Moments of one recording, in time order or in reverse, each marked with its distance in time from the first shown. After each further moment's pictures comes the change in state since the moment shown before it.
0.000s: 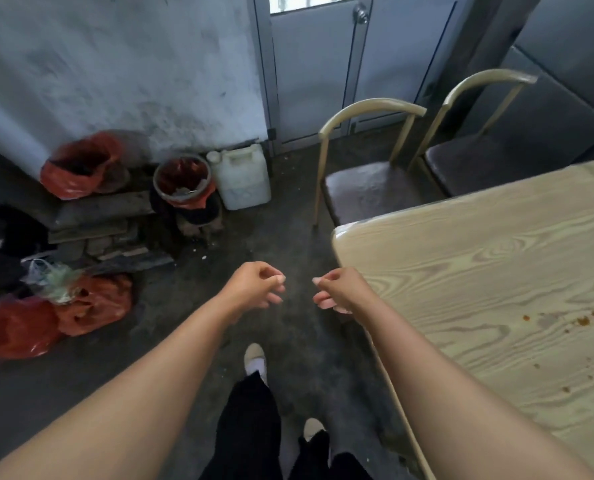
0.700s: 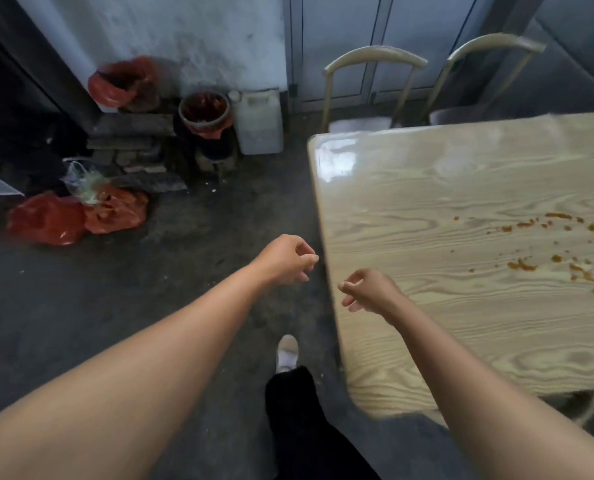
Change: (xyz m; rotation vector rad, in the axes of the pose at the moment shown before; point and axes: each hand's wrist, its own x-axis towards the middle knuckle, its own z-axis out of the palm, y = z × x) left_hand -0.213 -0.049 0.249 0.104 0.071 0.076; right_hand -0.190 0.269 -0.074 -0.388 -0.056 -0.124
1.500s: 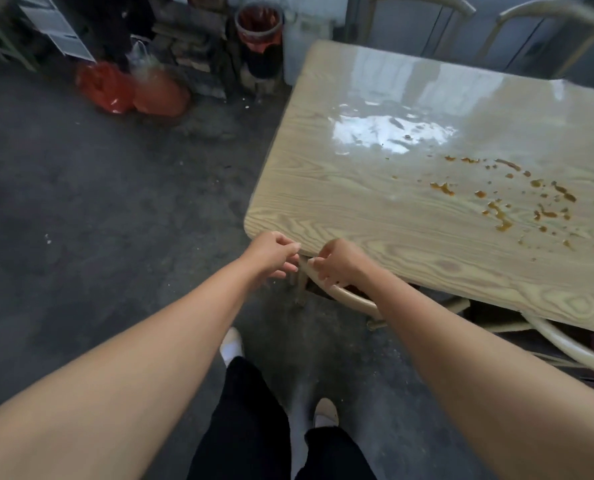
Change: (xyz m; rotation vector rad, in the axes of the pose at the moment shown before) left_hand -0.186 0.052 0.344 -0.552 0.264 -0.374; right_hand -0.160 0.244 -0.074 -0.416 -0.296 -0.237
